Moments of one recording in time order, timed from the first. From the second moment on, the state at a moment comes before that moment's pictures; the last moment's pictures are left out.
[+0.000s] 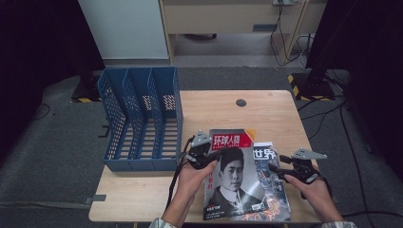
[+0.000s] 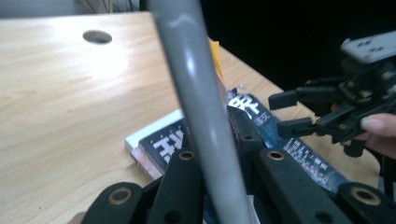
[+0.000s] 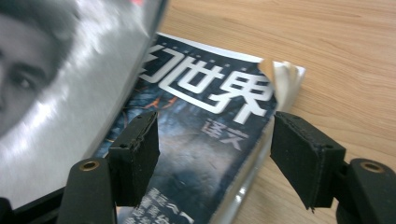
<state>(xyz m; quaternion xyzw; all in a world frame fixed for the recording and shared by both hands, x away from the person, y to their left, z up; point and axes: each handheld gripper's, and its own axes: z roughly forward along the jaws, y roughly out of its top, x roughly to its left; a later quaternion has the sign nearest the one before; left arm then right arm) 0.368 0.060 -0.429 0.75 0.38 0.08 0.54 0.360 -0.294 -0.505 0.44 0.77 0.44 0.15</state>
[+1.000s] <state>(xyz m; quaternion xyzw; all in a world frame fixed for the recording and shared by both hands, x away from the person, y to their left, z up) 0.342 0.096 -0.353 0.71 0.33 0.19 0.59 0.363 -0.306 -0.510 0.47 0.76 0.40 0.18</state>
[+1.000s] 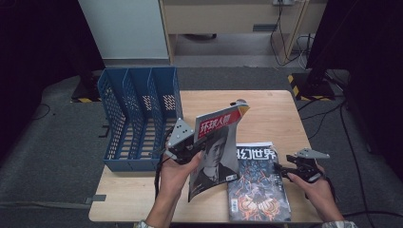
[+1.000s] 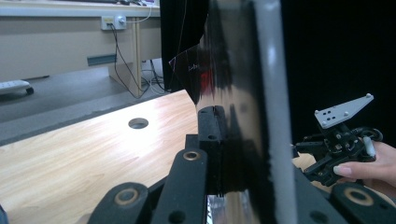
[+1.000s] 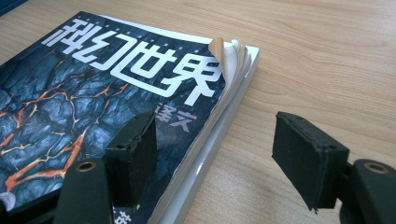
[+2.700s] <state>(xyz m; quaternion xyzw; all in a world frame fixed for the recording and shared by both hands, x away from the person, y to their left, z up) 0.327 0.144 -0.315 0.65 0.33 0.26 0.64 0.365 -0.307 -0.511 0.48 0.76 0.40 0.18</state>
